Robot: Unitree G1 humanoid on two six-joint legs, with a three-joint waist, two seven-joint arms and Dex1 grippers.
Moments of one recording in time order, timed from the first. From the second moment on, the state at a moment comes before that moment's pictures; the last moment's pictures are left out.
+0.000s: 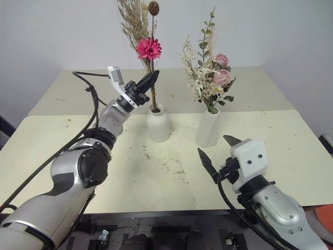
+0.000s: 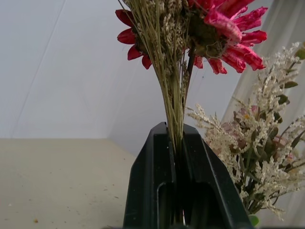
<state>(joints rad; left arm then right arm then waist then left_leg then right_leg) -1.32 0.16 0.49 1.33 -0.39 -0.14 -1.06 0.12 -0.55 -0.23 -1.00 0.49 0.70 0.20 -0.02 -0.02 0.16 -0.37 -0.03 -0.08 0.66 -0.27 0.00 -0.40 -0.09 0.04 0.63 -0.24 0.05</state>
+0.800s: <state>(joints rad) -1.26 0.14 0.43 1.32 -0.34 -0.26 -1.13 0.14 -0.52 -0.24 -0.97 0.42 0.61 0.25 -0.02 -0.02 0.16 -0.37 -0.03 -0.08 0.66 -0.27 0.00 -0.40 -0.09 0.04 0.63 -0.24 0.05</state>
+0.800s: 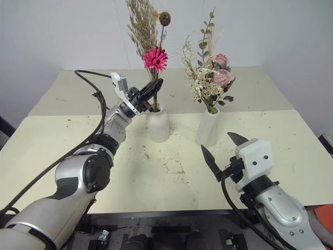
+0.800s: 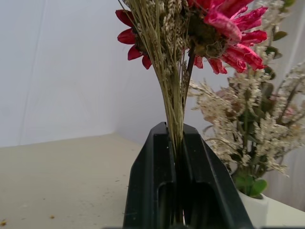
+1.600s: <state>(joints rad) -1.22 0.40 0.18 1.27 -0.12 -0.22 -1.17 0.10 -0.52 -0.23 -0.89 0.38 0.60 0.28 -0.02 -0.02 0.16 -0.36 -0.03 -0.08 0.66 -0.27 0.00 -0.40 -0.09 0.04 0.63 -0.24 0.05</state>
